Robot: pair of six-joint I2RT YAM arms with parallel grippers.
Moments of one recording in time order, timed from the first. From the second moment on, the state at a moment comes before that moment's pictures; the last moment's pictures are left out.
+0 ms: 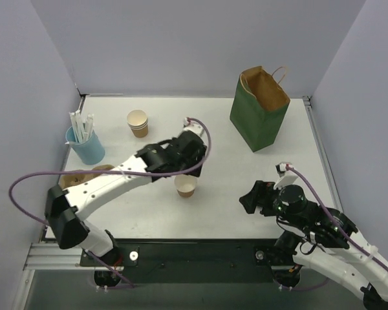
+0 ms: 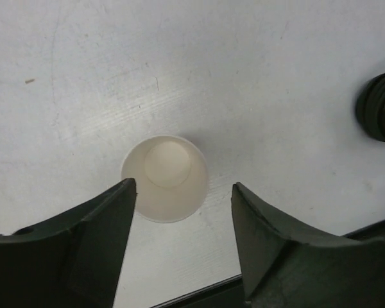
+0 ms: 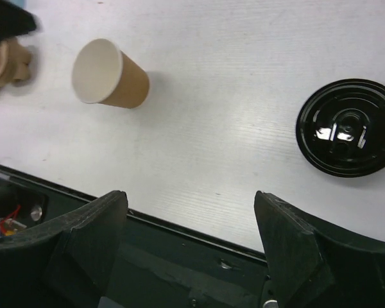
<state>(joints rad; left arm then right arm) -0.99 1.55 1.44 -0.80 -0.39 -0.53 0.87 0.46 0.75 -0.89 0.27 0.72</state>
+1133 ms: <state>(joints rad) -0.69 0.82 0.86 -0.50 -0.16 -0.27 0.63 1.31 0.81 -0.77 0.52 0.62</state>
